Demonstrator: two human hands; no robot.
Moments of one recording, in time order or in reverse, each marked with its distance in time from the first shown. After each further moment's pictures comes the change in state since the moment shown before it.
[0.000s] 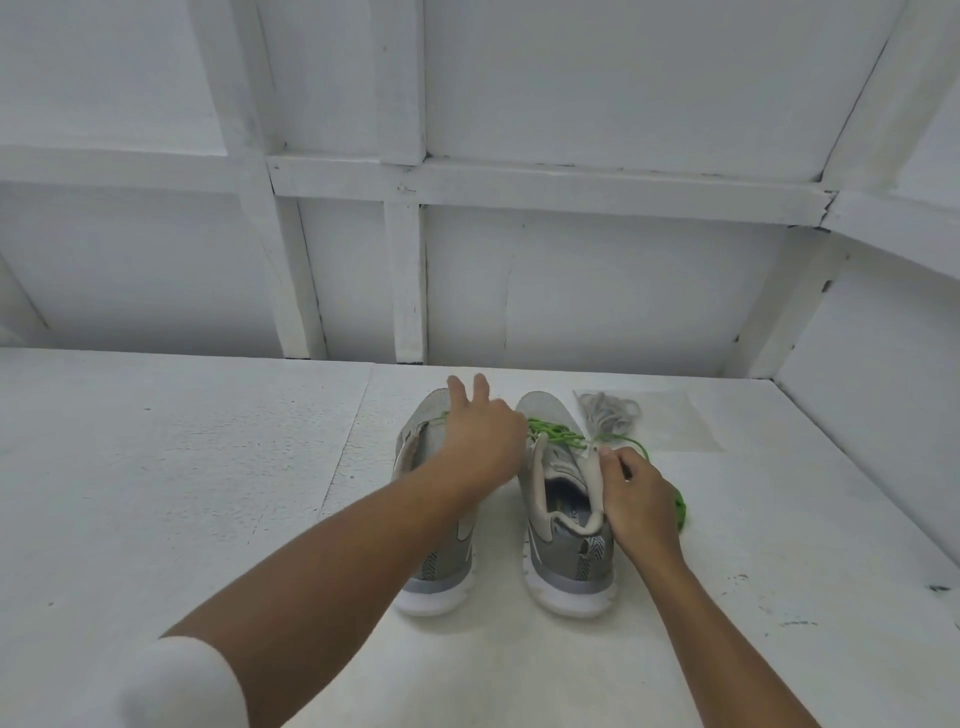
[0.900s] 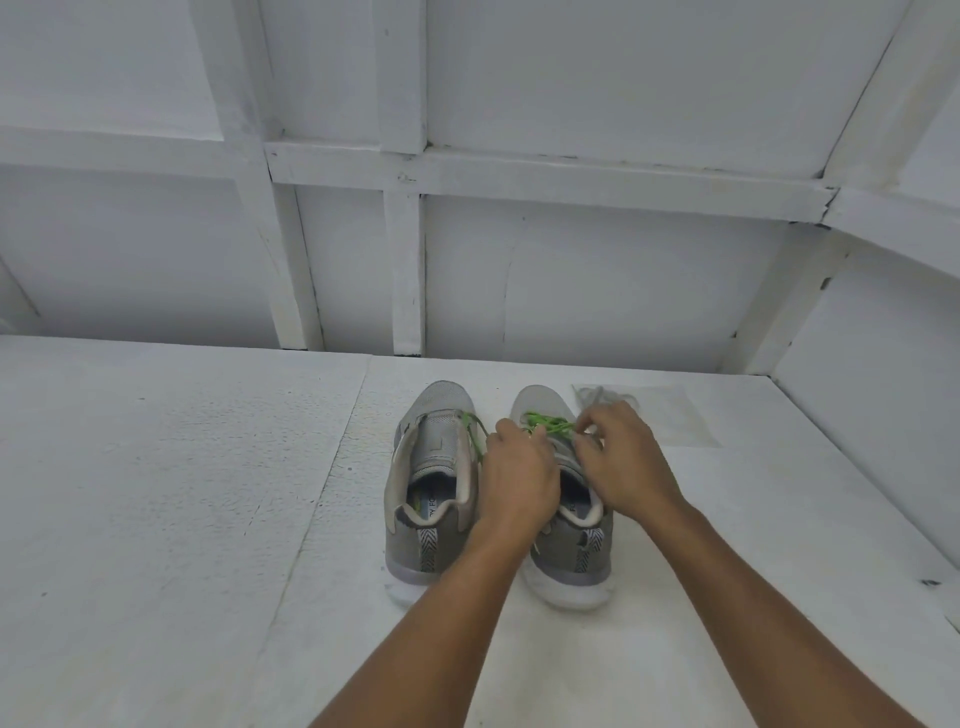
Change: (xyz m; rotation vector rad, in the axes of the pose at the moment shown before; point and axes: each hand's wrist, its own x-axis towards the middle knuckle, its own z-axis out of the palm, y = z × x) left_hand -0.023 0.055 0.027 -1.185 0.270 -0.387; right_hand 0.029 -0.019 -0.005 -0.336 -0.173 -0.359
